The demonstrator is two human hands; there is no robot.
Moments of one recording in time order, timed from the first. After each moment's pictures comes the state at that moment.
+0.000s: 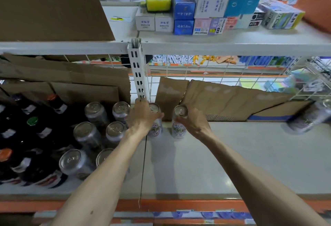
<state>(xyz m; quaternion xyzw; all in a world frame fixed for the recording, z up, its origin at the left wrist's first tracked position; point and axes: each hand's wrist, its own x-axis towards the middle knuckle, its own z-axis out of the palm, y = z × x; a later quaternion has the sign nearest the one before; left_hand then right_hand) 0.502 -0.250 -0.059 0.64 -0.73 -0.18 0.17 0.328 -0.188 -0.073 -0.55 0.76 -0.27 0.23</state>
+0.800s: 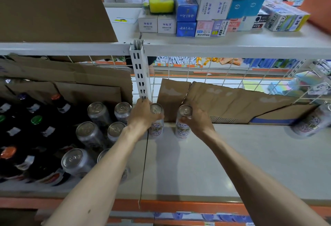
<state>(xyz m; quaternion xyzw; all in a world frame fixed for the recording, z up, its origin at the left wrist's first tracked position) 0.511 -0.265 -0.062 0.60 -0.75 -0.24 0.16 0.315 -0.197 -0.085 -0.52 0.77 -0.28 0.24</state>
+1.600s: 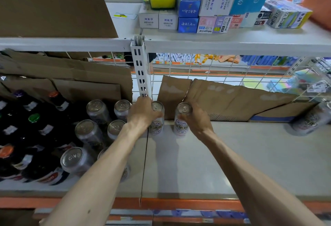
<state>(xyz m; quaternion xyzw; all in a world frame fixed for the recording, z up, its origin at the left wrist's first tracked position) 0.509 -0.268 -0.060 0.61 -0.76 -0.19 0.13 0.326 -0.191 -0.082 -0.50 0.76 -0.33 0.24</state>
